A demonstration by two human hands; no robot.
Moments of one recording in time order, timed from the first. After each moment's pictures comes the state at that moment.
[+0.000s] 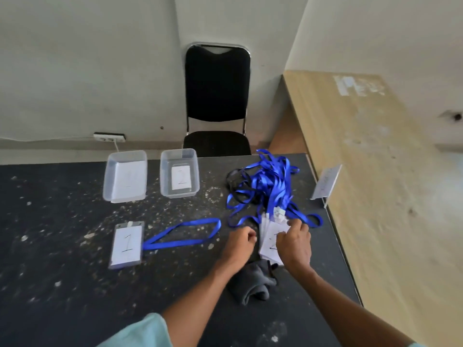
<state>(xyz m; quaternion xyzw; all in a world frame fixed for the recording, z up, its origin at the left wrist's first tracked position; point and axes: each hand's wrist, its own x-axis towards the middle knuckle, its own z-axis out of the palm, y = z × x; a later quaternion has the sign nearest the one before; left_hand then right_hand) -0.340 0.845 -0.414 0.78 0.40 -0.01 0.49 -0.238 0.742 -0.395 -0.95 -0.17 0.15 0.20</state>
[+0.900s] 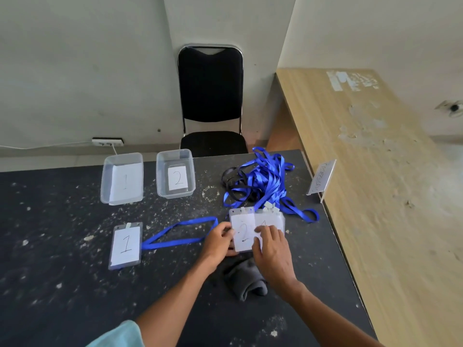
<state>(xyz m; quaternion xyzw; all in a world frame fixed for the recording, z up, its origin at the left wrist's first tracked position) -0.372 0.864 -0.412 0.56 0.47 0.03 0.68 -0.281 0.731 -0.399 -0.88 -0.43 0.08 0.20</state>
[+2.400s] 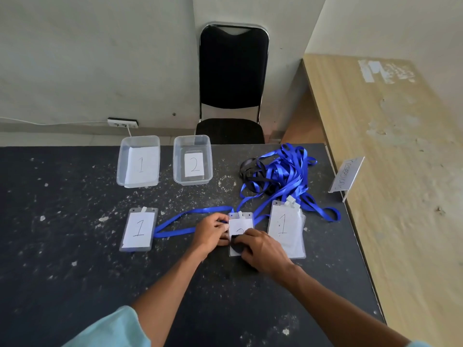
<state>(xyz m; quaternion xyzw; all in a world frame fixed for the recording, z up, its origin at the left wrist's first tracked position) -0.412 0.909 -0.433 0.56 0.50 0.04 0.66 -0.297 0.772 -0.412 -0.77 -0.57 0.26 0.10</state>
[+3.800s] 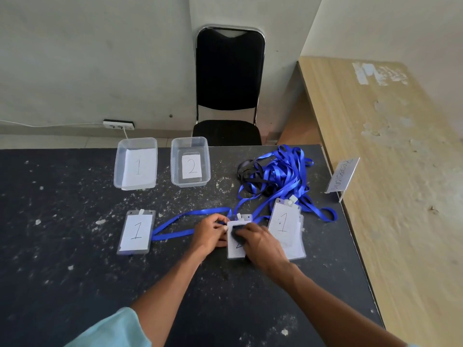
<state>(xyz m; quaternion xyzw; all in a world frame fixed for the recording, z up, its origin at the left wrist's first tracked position) -0.410 0.910 -0.435 0.57 0.50 0.03 0.65 -0.300 0.784 -0.394 -0.81 -0.51 0.27 0.07</state>
